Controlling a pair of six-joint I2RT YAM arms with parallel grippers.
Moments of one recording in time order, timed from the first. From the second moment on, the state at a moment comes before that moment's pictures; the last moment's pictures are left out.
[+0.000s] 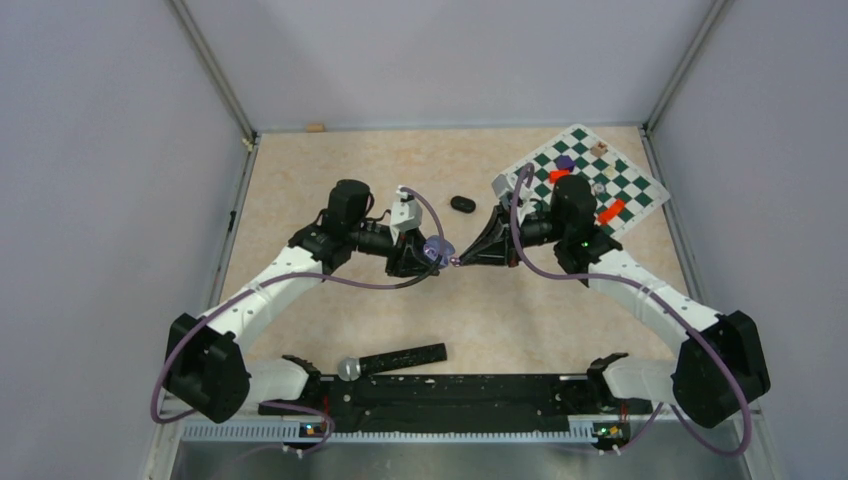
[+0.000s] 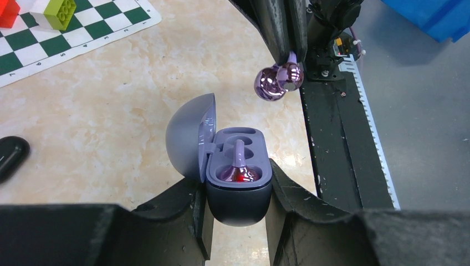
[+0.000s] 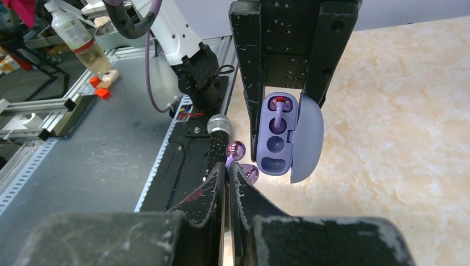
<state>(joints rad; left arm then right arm) -0.49 1.27 0.94 -0.22 1.10 0.35 0.47 1.22 0.82 0.33 -1.28 0.15</state>
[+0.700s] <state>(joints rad) -0.50 1.27 0.94 -0.23 1.10 0.36 0.50 1.25 0.82 0.28 -1.23 0.08</state>
